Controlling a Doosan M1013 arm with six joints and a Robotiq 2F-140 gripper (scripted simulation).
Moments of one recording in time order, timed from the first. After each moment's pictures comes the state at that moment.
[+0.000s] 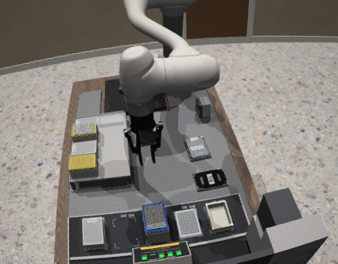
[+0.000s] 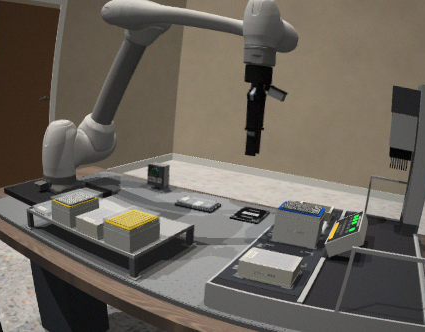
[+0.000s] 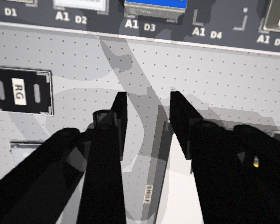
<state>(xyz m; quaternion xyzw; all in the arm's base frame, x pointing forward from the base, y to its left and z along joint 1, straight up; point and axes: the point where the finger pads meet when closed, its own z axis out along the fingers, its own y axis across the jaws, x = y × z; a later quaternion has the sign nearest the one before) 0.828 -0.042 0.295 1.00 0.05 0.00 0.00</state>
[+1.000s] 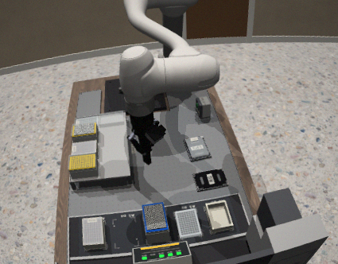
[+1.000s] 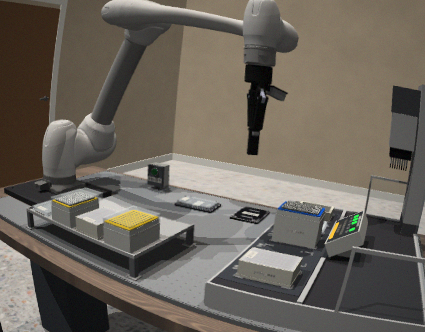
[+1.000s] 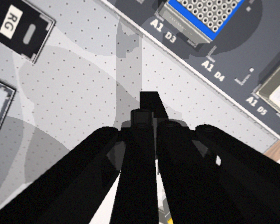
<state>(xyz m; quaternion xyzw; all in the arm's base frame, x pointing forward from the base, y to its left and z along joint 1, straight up) 0.828 -0.042 0.295 0.95 0.30 0.00 0.00</state>
